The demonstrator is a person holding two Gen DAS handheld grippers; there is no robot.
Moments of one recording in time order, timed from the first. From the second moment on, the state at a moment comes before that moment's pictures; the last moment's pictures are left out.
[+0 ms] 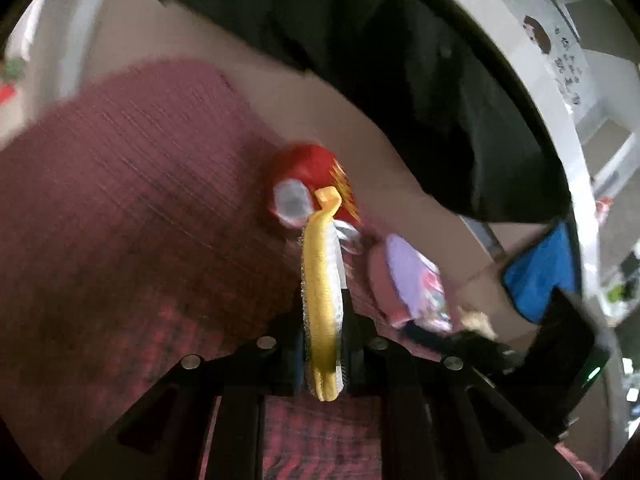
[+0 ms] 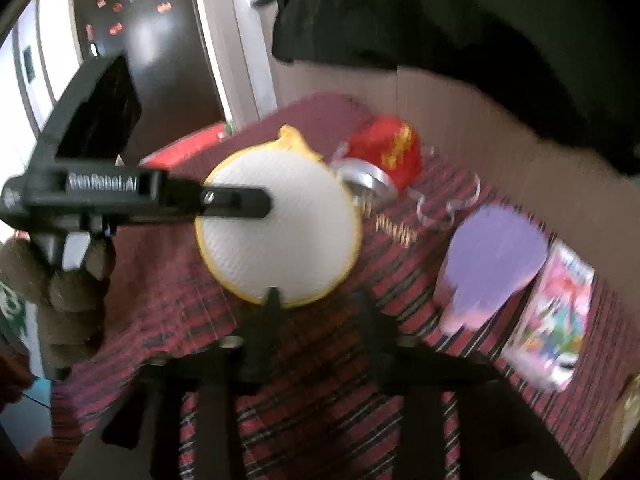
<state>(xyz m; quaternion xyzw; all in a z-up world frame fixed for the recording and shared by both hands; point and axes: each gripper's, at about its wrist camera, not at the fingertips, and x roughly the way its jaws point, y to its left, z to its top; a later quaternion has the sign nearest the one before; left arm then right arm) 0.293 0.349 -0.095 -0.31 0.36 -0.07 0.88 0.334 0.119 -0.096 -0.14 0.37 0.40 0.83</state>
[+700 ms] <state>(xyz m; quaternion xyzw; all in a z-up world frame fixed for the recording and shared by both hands) 0.231 0.411 -0.084 -0.32 0.28 0.02 0.91 0.482 0.200 -0.130 0.02 0.44 0.35 0.83</state>
